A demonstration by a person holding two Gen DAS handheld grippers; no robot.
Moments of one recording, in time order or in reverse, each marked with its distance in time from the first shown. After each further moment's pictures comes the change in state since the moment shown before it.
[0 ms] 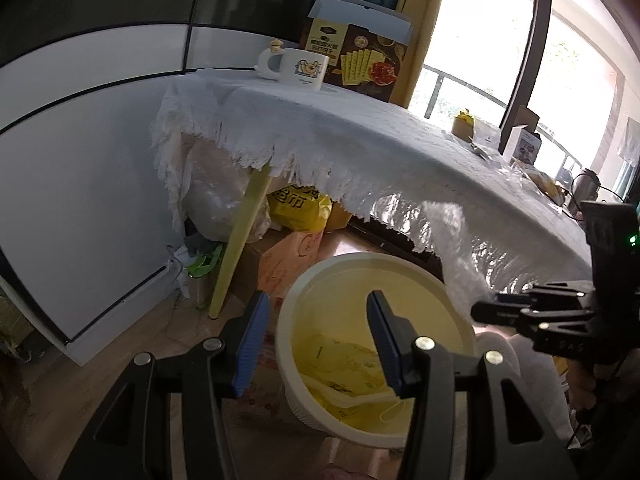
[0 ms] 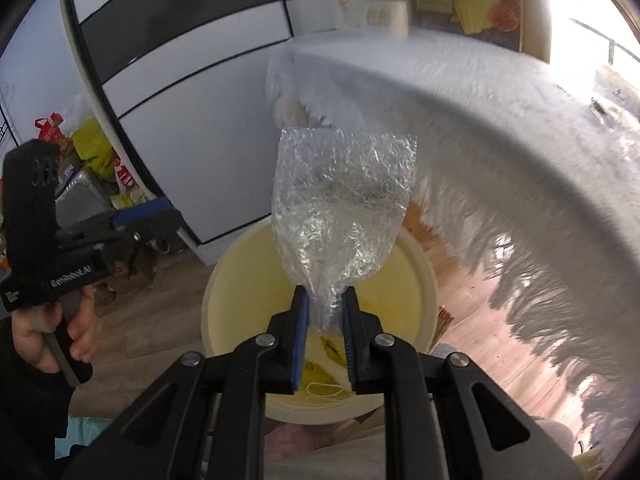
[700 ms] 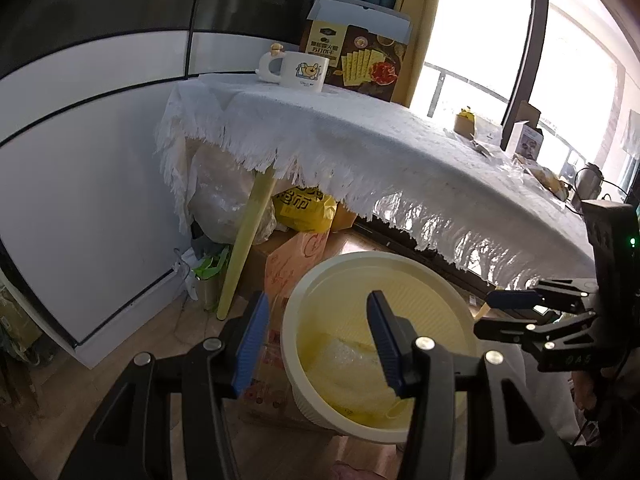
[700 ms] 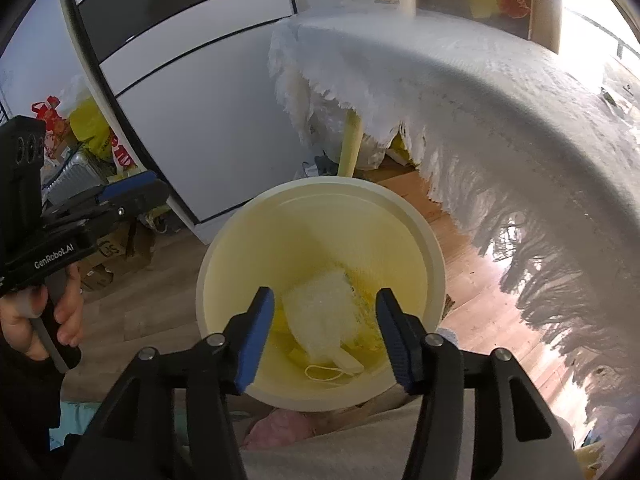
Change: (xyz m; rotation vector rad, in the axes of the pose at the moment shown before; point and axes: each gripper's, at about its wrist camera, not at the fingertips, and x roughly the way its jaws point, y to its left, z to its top) left arm -0.007 -0.006 0.001 0.025 -0.004 0.025; right arm -0.007 -0.001 -0.007 -0.013 0.035 -0.014
